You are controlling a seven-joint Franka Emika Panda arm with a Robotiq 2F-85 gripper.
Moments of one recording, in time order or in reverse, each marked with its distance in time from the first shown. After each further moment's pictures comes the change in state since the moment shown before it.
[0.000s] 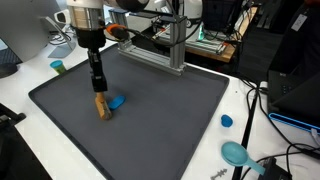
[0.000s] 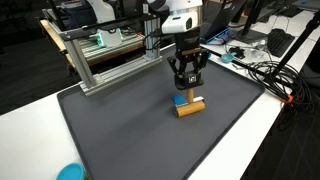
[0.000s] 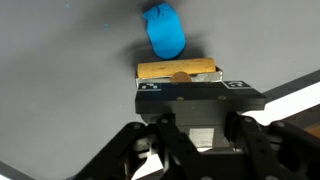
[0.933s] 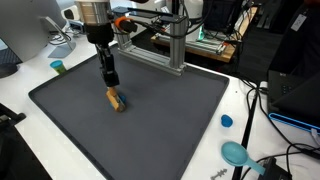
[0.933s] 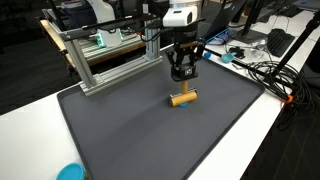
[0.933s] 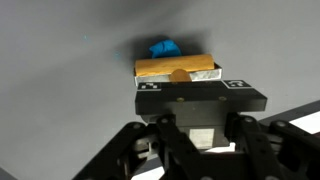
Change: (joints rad) arm 0.012 -0.063 0.013 -0.053 -0.024 -0.101 -0.014
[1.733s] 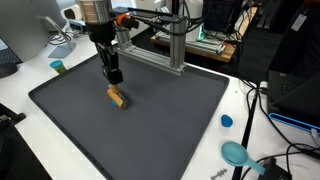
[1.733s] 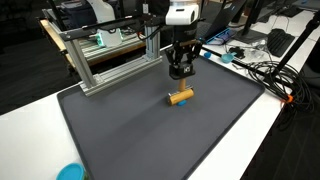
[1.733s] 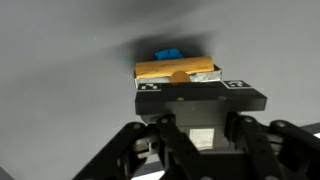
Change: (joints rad) arm -0.001 -0.015 0.004 0.001 -0.016 -0.061 -0.099
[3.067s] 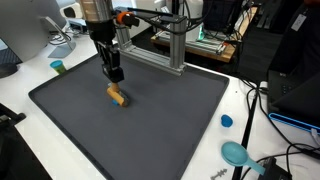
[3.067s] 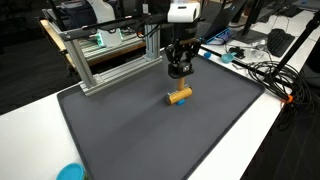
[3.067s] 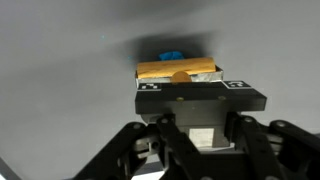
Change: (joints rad) arm 0.003 -0.011 0.000 0.002 -0.034 -0.033 -0.032
